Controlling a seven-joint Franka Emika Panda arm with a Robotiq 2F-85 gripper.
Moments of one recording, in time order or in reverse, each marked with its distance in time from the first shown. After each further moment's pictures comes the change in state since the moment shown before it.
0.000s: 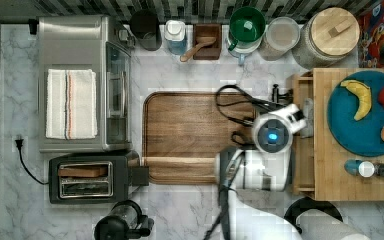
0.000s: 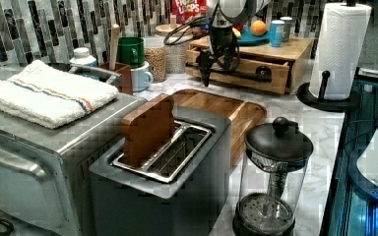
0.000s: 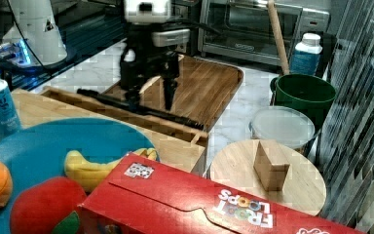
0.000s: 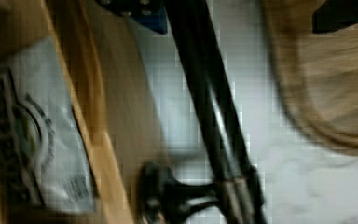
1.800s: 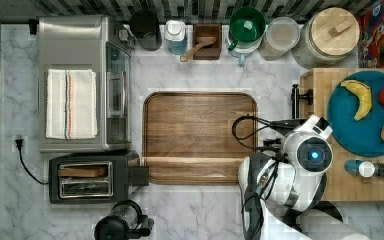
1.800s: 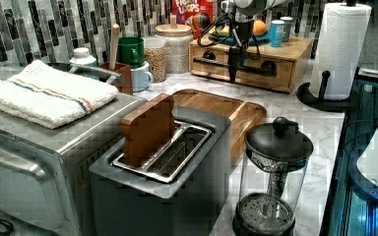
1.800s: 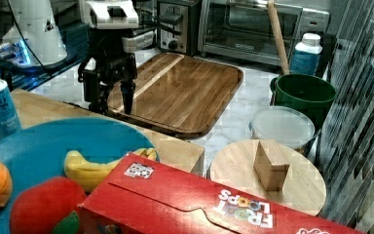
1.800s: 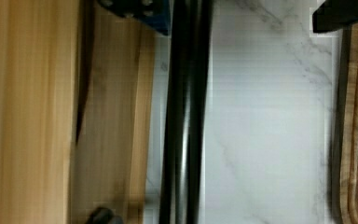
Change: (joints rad) arm -0.145 -0.053 -0.032 -0.045 0.149 -0.031 -0.622
